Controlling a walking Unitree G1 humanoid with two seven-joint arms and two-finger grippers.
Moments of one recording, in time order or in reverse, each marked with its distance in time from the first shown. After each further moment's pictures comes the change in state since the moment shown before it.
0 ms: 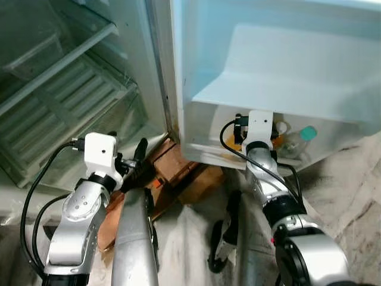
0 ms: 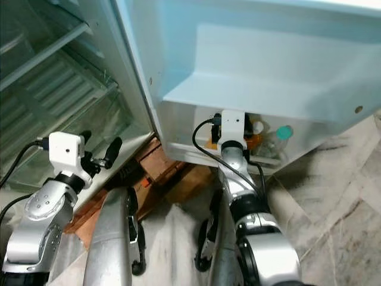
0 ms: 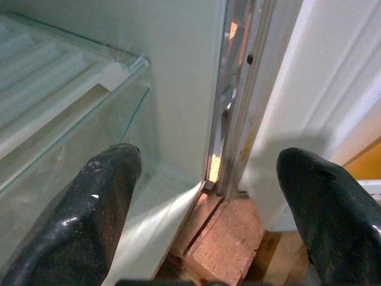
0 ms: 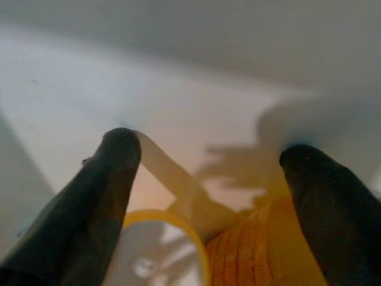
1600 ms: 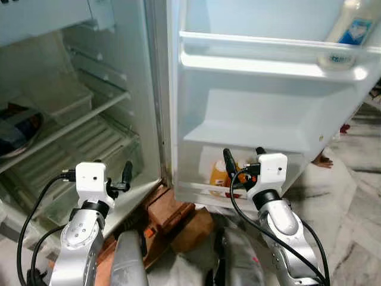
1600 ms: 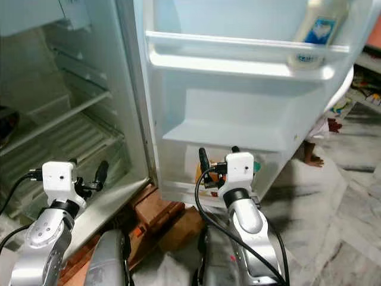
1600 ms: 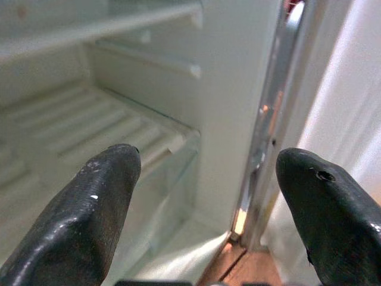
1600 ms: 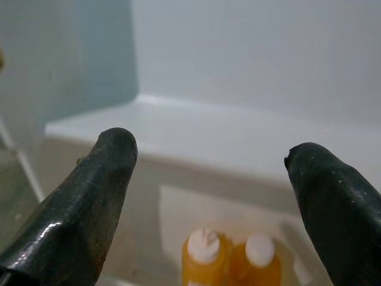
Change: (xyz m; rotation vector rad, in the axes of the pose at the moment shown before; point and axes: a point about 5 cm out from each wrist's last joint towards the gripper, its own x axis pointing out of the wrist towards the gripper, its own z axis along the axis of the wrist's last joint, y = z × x) left arm -0.032 0.004 -0.053 -0.053 0.108 0.203; right arm -0.106 -0.015 -0.020 0.149 -0.051 0.282
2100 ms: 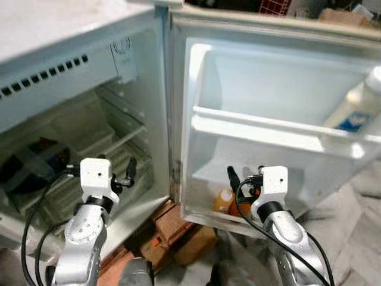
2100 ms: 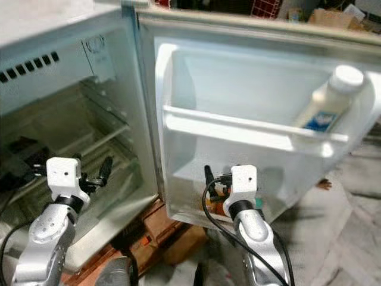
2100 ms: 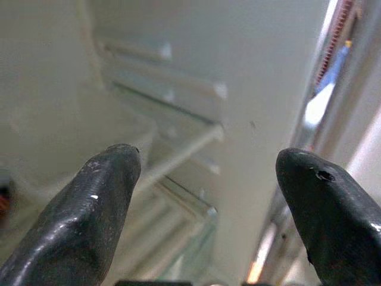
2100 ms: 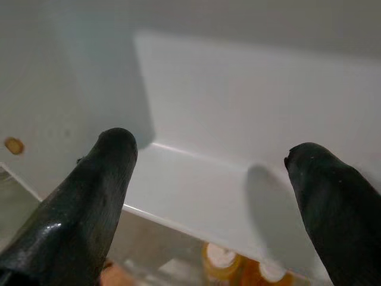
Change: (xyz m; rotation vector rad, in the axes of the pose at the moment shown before) left arm 0.009 -0.004 0.010 0.020 -0.052 -0.030; right arm -0.015 -0.013 -0.036 0.068 0.254 -0.005
